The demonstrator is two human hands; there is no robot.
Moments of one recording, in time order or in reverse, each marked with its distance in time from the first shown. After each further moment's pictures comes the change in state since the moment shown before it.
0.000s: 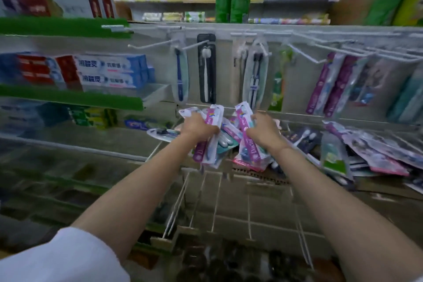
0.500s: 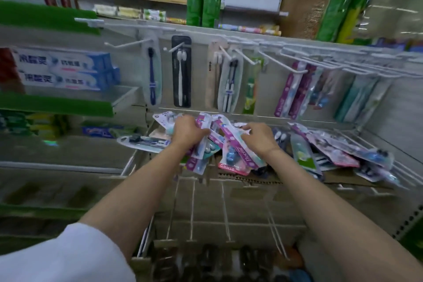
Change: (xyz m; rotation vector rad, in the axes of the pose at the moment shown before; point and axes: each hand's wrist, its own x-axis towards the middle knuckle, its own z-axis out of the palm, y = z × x) left_hand 0.026 -0.001 0.017 -0.084 -0.006 0.194; right_hand -0.012 0.013 -0.010 -0.134 0.058 0.144
